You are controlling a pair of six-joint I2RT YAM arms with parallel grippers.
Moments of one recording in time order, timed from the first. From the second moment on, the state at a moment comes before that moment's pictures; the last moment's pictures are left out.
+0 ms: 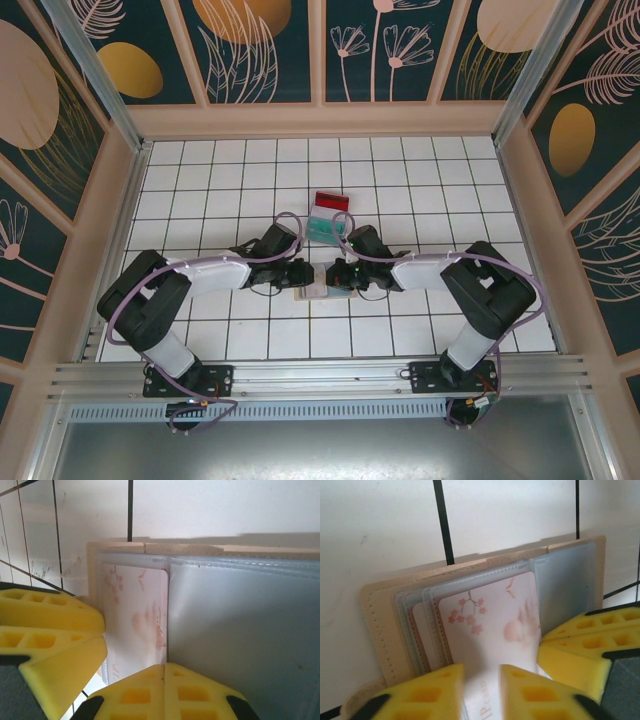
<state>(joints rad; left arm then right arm) -0.70 1.64 0.76 -0.13 0.30 -0.74 0.72 1.66 0.68 0.08 -0.45 0.80</state>
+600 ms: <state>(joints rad) -0.70 1.65 0.77 -0.13 0.29 -0.74 0.70 1.65 0.67 0.10 -0.46 0.80</state>
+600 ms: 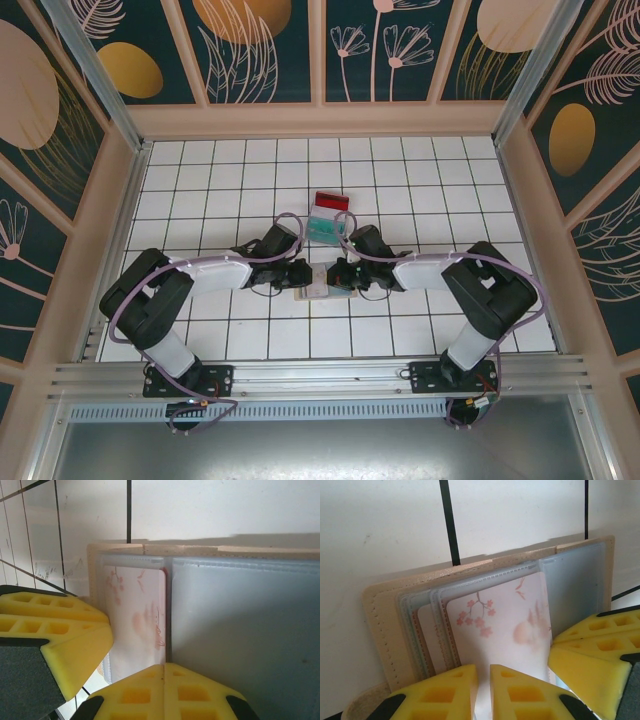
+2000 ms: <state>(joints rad) -0.70 1.66 0.78 -0.14 0.29 -0.74 0.50 1.35 0.54 -0.06 -0.45 0.69</state>
